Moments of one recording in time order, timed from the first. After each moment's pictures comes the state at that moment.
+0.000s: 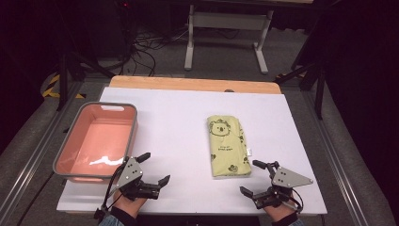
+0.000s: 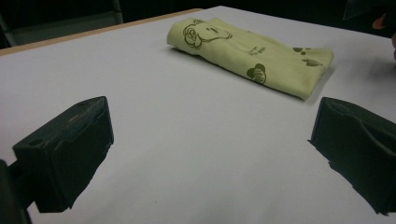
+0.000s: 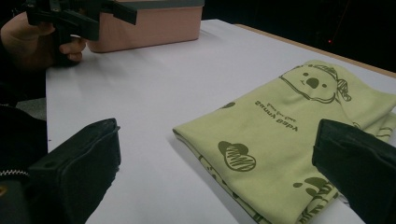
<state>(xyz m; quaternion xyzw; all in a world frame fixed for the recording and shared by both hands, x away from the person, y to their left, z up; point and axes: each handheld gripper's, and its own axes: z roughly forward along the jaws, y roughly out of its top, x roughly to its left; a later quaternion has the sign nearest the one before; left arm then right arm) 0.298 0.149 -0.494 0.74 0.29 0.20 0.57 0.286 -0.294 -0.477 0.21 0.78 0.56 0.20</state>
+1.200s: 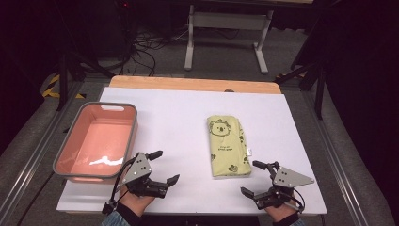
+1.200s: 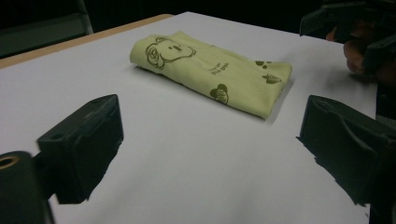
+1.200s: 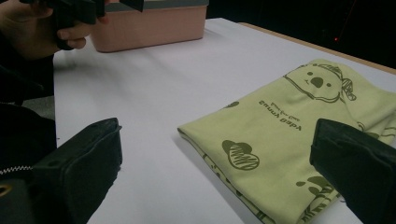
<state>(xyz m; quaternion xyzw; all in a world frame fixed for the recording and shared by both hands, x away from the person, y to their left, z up) 0.303 0.124 -0.462 0.77 0.24 0.17 0.57 0.285 -0.296 -0.474 0.20 0.78 0.56 0.19</state>
